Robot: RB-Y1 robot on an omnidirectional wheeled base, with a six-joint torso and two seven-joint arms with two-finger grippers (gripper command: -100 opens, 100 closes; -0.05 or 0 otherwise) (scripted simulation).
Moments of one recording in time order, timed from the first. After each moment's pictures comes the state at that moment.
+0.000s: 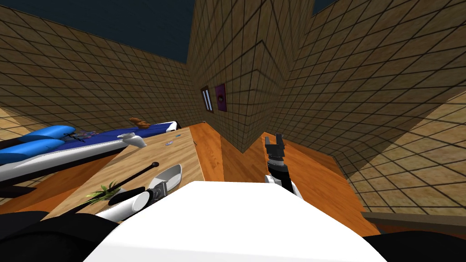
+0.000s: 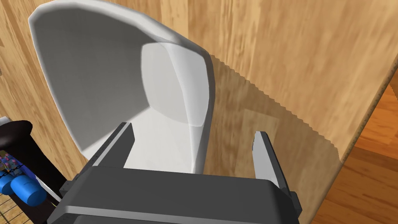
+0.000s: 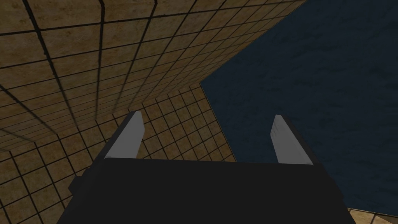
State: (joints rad) left arm 0.64 0.47 0.50 -1.76 0.65 0.94 0.21; right arm 0.52 0.00 0.04 -2.20 0.08 -0.60 -0.13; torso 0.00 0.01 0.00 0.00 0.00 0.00
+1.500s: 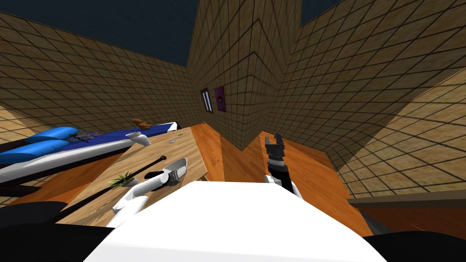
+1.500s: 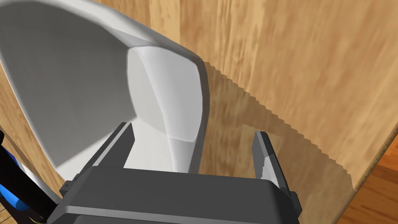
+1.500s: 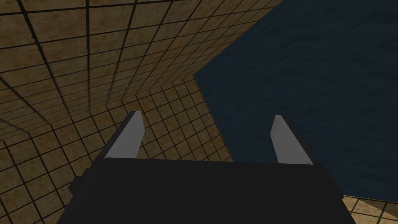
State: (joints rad) left arm 0.27 0.55 0.42 -1.32 0.60 0.88 0.20; right arm 0.52 0.00 0.04 -2.20 0.08 -0.60 -0.13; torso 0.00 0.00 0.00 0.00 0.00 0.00
